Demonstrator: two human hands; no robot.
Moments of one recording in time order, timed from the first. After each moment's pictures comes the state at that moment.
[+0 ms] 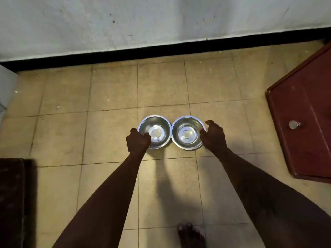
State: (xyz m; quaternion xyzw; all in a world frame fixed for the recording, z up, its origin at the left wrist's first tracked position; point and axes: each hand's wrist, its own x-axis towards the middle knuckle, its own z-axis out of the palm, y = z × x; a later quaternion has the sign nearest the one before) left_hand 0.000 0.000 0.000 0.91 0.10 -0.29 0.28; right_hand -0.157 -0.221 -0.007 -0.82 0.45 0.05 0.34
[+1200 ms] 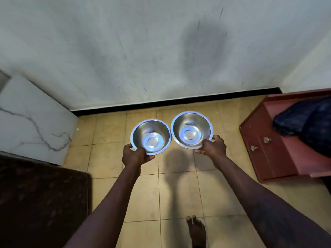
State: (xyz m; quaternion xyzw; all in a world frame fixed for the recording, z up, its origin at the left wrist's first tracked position) left_hand -0.045 0.099 0.426 0.74 0.23 -0.24 0.58; right_hand -0.189 -0.132 0.411 -0.53 0.55 -0.09 0.63
